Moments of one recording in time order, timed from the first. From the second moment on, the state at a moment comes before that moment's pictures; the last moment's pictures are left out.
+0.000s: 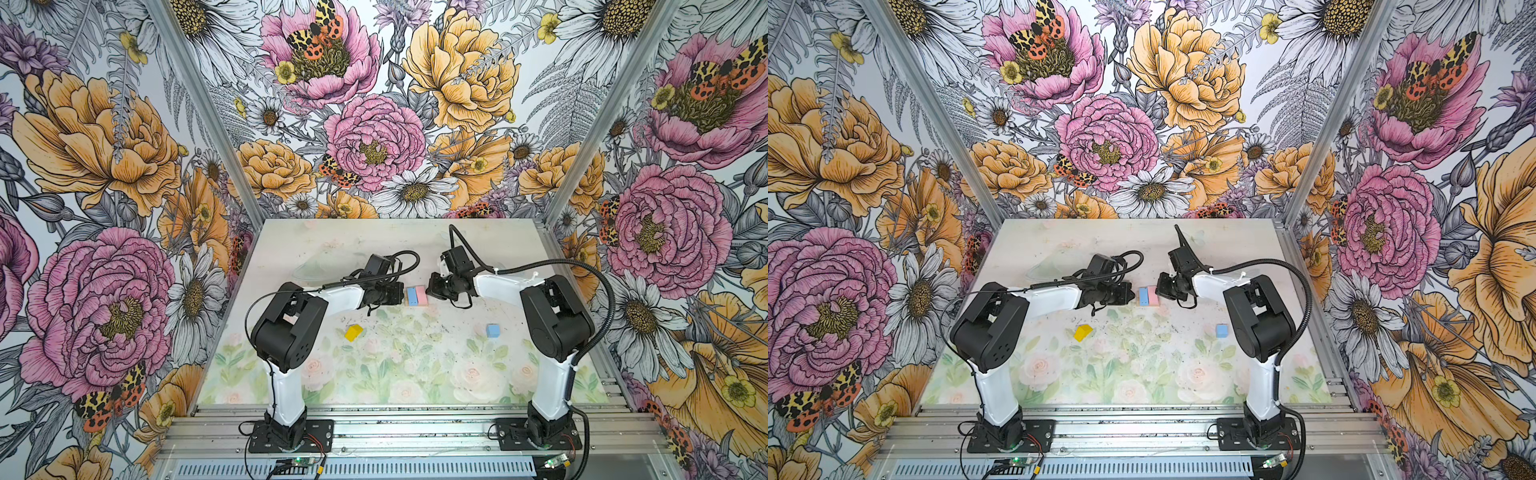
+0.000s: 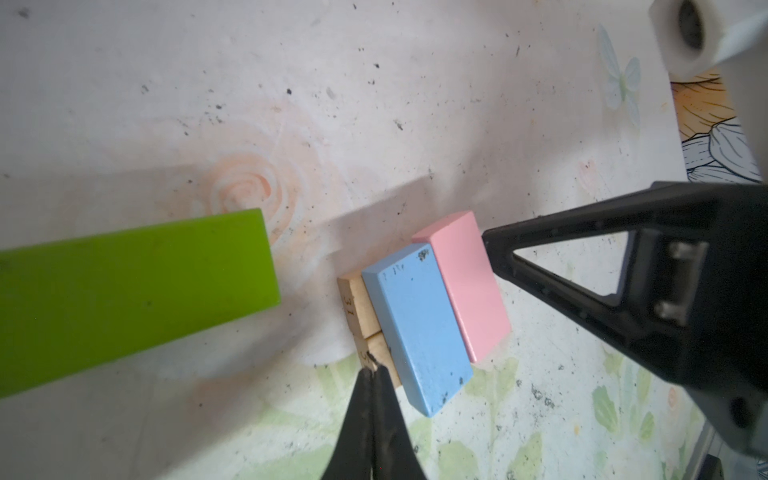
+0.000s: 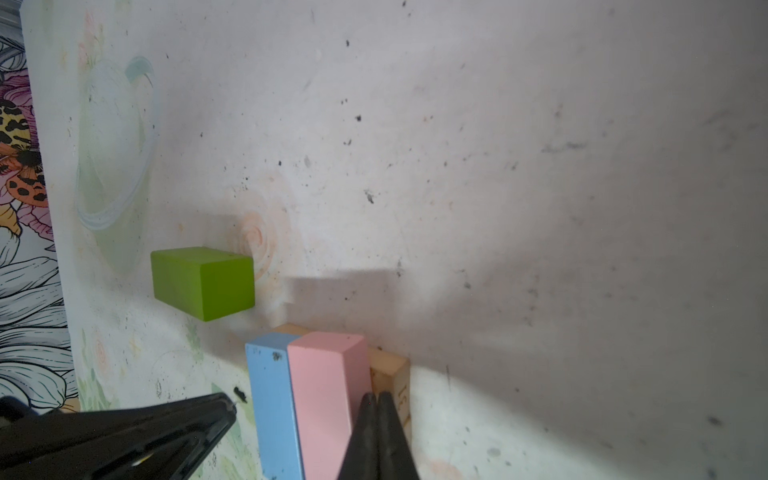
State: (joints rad) left arm -0.54 1.89 1.12 -0.10 0.29 -0.45; right arm 0.42 1.94 1.21 -0.27 -0.34 0.64
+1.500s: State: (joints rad) left arm -0.54 1.96 1.18 -0.09 0.31 -0.46; right arm 0.43 1.92 1.17 -0.27 -0.34 0.64
